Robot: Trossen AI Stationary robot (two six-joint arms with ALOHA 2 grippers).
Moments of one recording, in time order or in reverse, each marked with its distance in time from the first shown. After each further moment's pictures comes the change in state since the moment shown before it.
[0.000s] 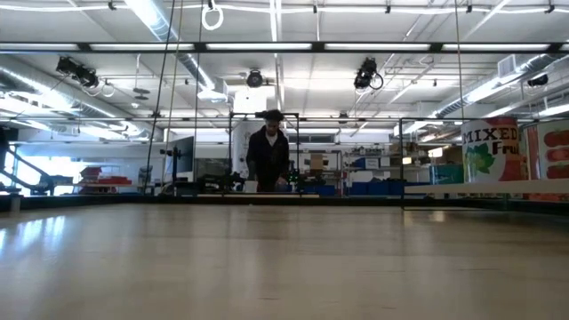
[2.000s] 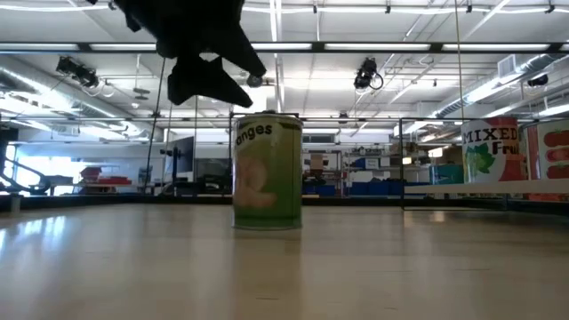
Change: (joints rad) left arm 0.564 0.235 0.007 0.834 -0.647 0.905; right arm -0.096 0.022 0.000 0.196 0.019 -0.528
